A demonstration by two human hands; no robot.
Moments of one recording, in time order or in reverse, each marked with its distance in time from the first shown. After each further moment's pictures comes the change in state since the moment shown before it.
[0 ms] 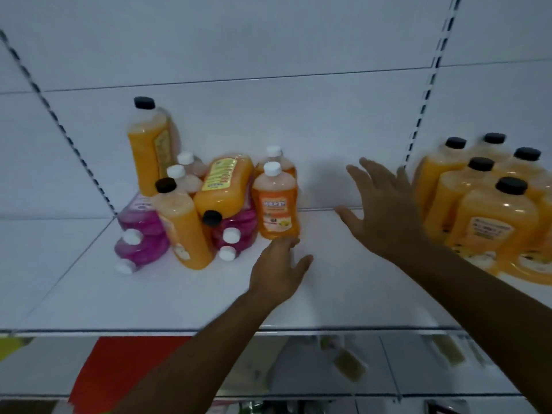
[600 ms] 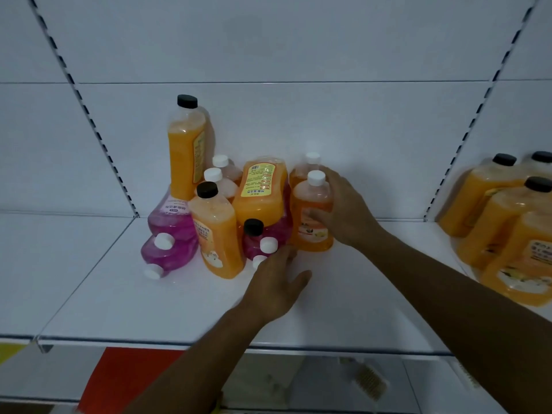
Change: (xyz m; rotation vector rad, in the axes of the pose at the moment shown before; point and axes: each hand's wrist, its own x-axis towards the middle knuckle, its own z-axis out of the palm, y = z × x) left_hand -0.009 -0.050 -0.053 -0.128 -0.034 0.032; right_hand 0.067 -0.091 0.056 0.686 -0.182 0.111
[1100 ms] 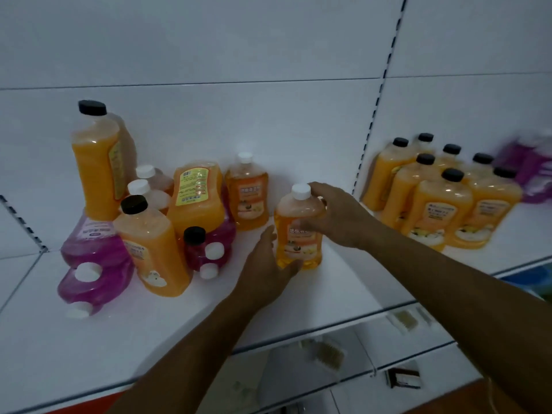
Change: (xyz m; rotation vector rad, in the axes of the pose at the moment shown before) left_hand 0.025 0.031 0.030 -0.357 -0.179 0.168; right_hand -0.056 0.003 -0.068 -0.049 -0.071 0.124
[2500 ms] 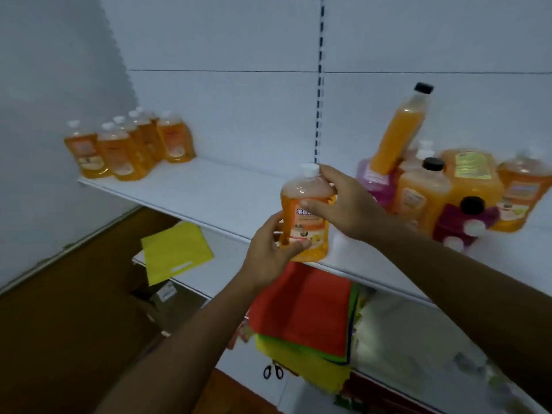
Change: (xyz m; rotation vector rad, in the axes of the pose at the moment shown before) left_hand -0.267 -0.049 -0.241 -0.020 0.660 -0.172; right_hand -0.028 -0.272 0.220 0.348 -0.288 -0.509
